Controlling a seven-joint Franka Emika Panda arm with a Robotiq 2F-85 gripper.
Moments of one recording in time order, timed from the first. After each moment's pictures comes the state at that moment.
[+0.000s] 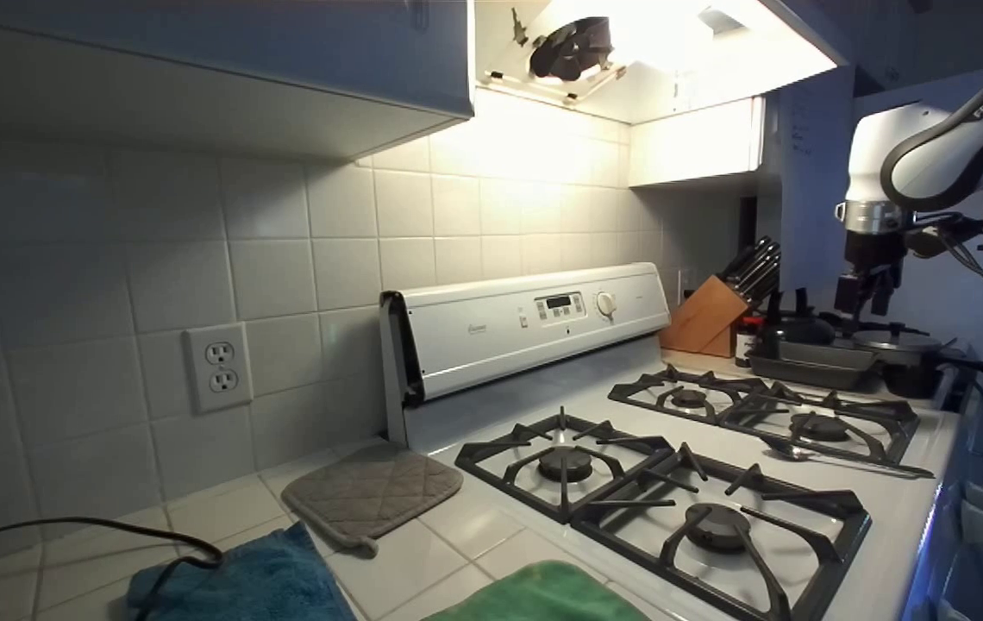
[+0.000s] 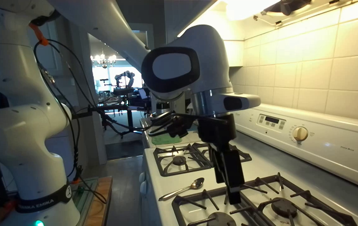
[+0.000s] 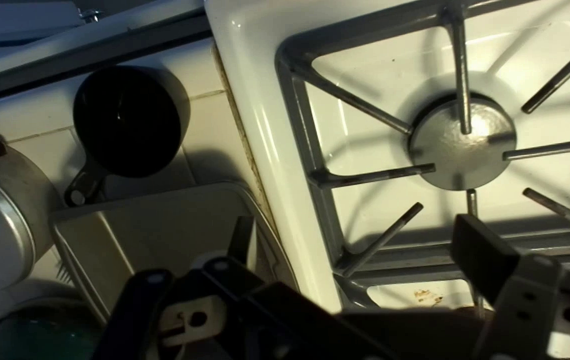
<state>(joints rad) -0.26 -0.10 -0.19 -2.41 -0.35 2.47 0.02</state>
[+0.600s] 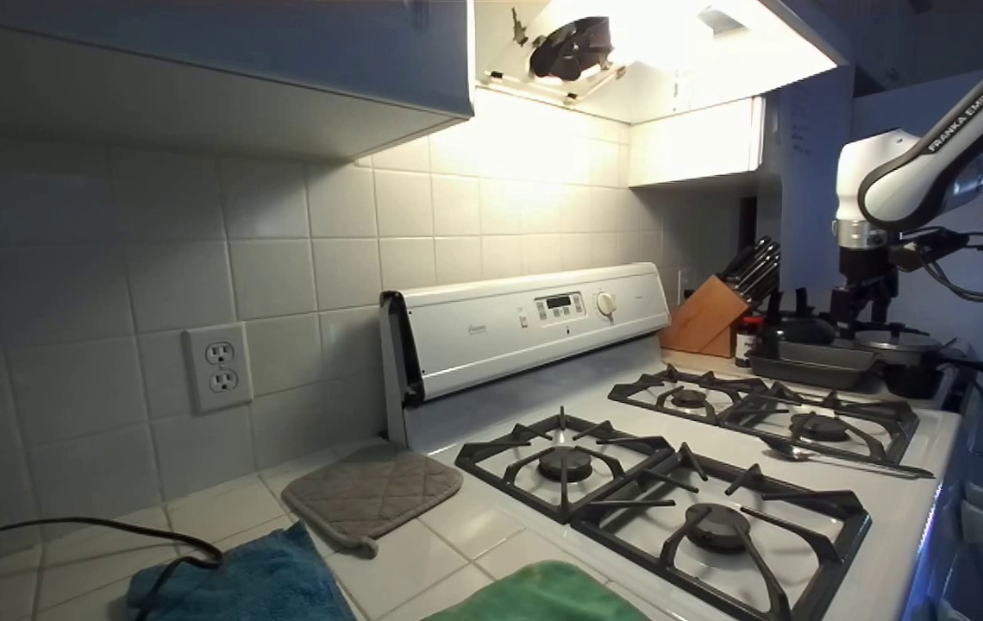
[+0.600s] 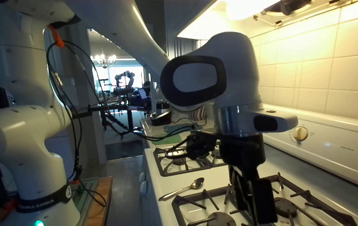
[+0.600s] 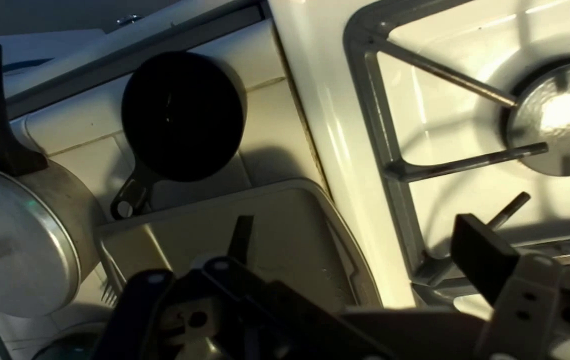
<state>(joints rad) -0.26 0.07 -0.26 -2.27 -0.35 2.47 0.03</state>
